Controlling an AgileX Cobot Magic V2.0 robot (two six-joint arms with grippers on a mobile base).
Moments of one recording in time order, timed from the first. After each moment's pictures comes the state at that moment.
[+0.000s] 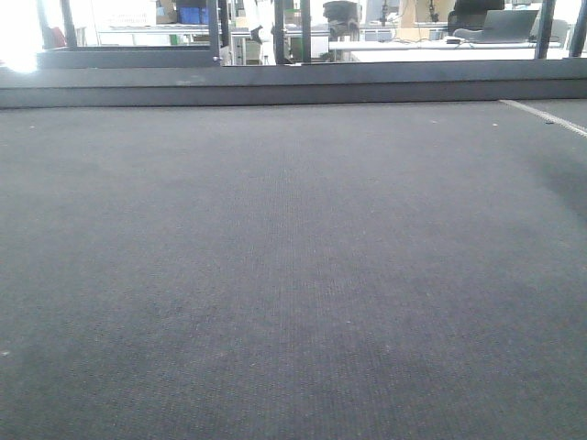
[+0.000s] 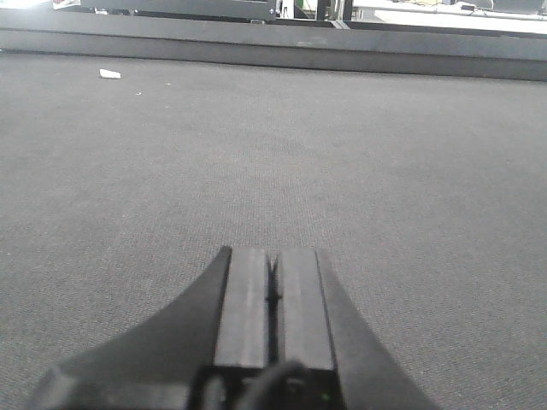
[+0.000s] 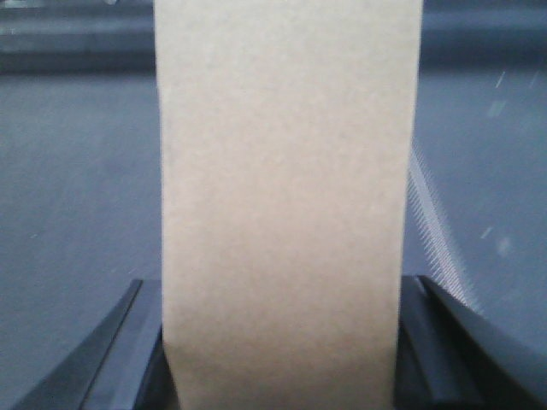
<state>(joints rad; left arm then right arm) -0.07 -0.02 0.03 -0.08 0.12 0.05 -0.02 0.73 -0.63 0.08 0.21 -0.03</state>
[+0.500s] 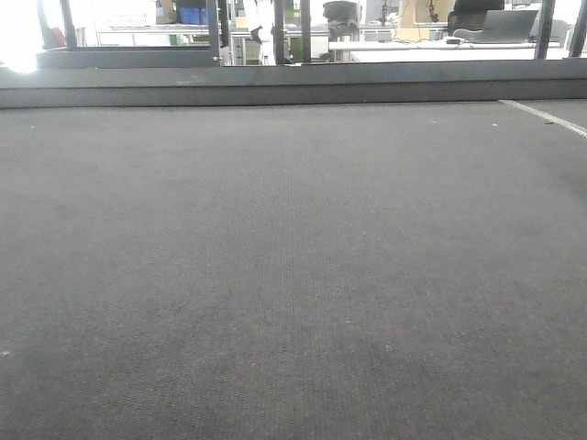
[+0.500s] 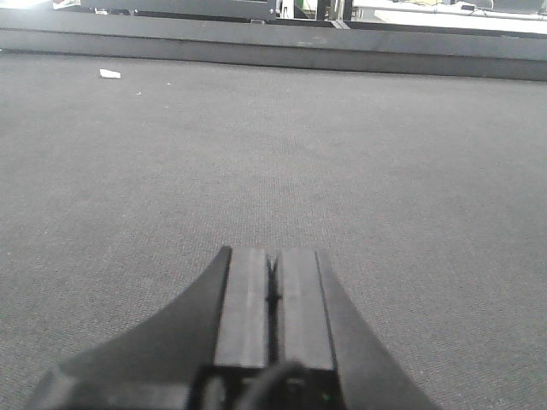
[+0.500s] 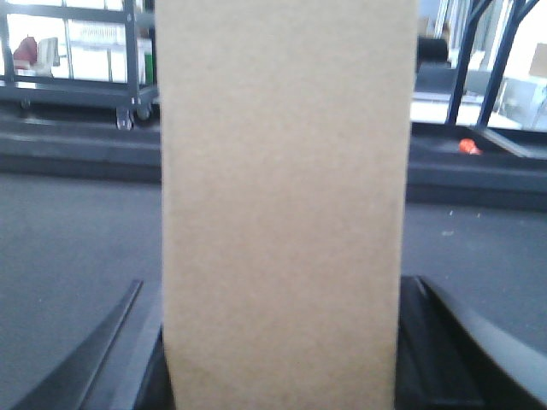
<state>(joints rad) -0.07 -0.02 0.03 -0.08 0.12 0.05 -0.02 0.28 -0.43 0.09 0.18 -0.09</state>
